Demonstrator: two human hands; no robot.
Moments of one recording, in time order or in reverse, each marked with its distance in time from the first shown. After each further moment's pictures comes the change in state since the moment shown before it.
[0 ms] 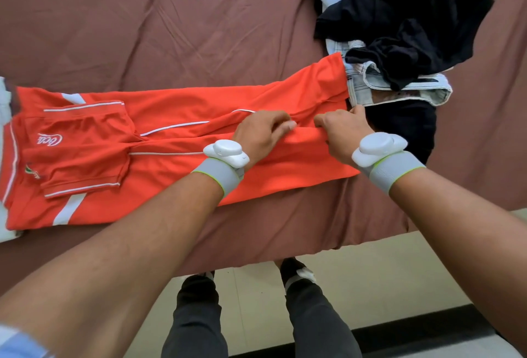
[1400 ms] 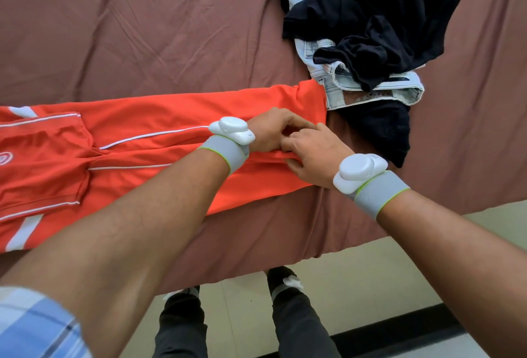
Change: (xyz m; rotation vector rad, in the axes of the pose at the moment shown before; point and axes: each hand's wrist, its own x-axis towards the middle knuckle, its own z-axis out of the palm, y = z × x) left_hand 0.063 0.036 0.023 -0.228 -0.465 0.244; right_hand -0.021 0.004 0.013 0.180 0.092 -0.274
